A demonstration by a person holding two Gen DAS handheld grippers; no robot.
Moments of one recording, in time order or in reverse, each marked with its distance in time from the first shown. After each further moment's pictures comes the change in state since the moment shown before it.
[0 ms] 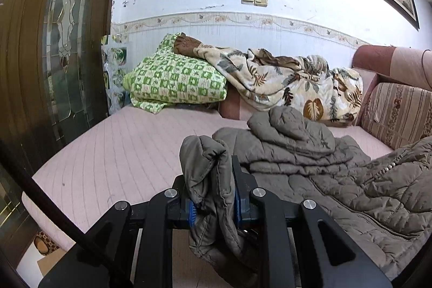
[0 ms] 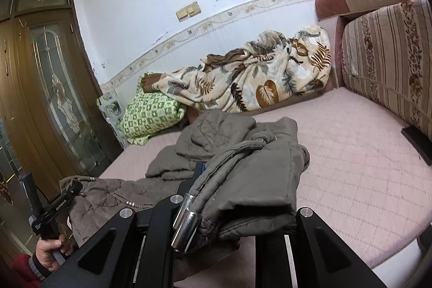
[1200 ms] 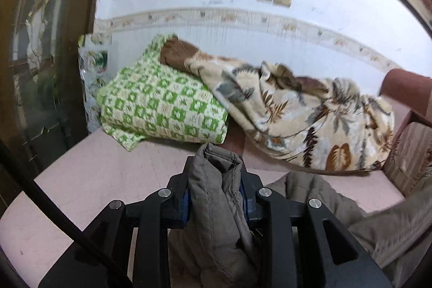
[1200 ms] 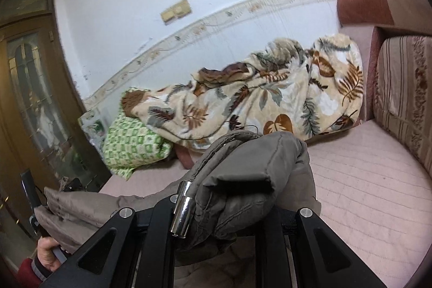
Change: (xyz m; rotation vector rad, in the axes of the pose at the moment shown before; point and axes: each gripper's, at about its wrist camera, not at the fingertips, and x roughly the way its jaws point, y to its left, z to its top) left arm 0.258 -0.030 0.159 -0.072 0.046 0.017; right arm 0.206 -0.039 0.176 0.019 0.030 -0.010
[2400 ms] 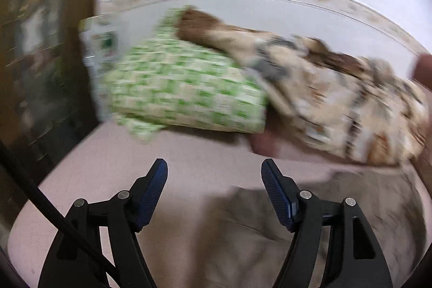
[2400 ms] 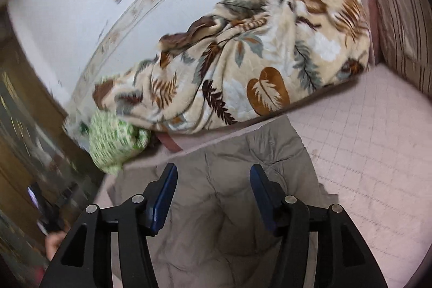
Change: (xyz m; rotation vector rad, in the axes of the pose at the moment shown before) left arm 0.075 0.019 0.004 0.056 0.118 0.037; right arm 0.106 -0.056 -0.005 0.160 0.198 -0.004
